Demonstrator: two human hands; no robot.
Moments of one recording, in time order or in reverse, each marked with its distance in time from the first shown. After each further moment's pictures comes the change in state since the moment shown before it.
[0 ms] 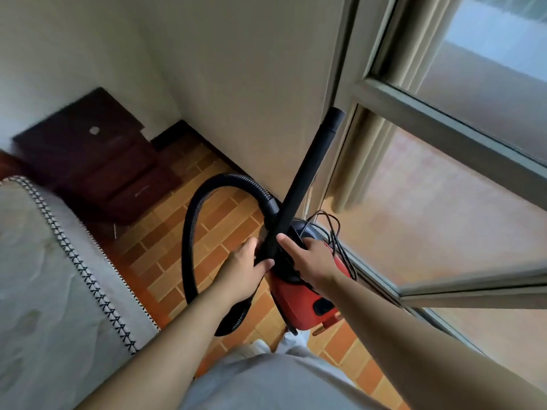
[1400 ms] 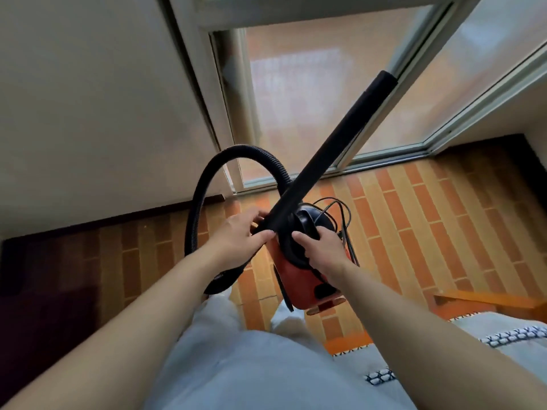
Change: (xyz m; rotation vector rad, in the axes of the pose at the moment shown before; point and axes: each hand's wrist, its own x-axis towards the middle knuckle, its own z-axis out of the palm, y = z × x) left_hand 0.131 -0.036 -0.098 0.371 -0.831 0.761; right_hand -0.033 0.007 0.183 0.662 0.815 0.482
